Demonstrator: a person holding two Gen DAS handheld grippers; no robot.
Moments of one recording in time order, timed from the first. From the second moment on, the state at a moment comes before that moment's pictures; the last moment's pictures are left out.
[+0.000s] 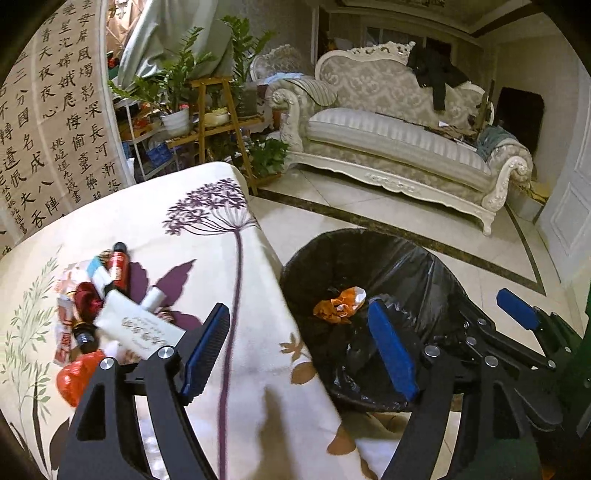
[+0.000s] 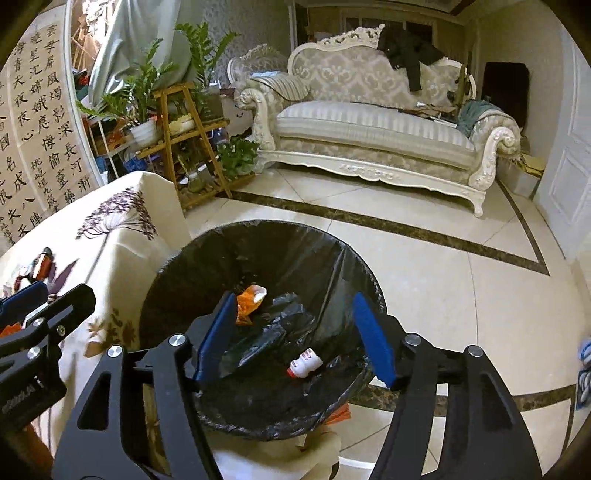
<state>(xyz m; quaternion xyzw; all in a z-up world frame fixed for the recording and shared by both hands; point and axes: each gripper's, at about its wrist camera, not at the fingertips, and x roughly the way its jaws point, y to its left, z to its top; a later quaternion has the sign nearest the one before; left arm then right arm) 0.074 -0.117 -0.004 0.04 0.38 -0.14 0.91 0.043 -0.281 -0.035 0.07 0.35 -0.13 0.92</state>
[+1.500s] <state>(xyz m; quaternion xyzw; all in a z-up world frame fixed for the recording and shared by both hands) 0.018 0.104 -0.018 -0.02 0.39 0.05 0.92 0.012 -0.049 -0.033 -0.04 0.39 0.13 0.91</state>
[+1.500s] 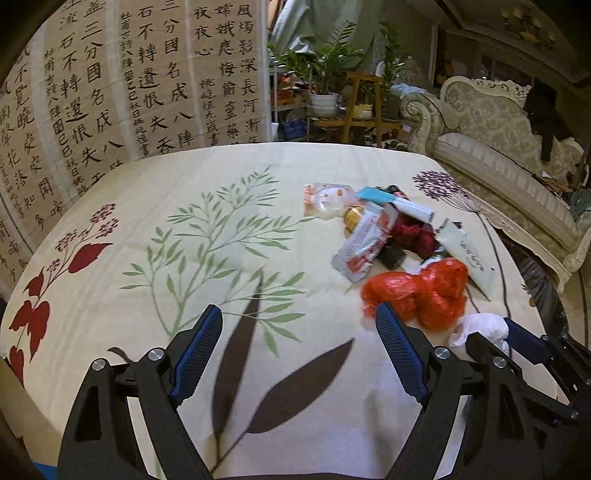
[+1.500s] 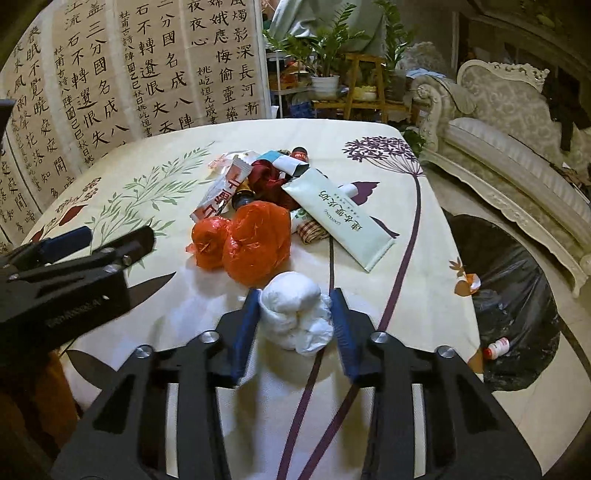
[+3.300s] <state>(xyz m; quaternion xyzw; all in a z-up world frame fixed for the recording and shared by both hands) 0.028 0.021 -0.004 -0.01 0.37 -0.03 0.93 0.016 -0.155 -0.018 0.03 0.36 0.03 0.93</state>
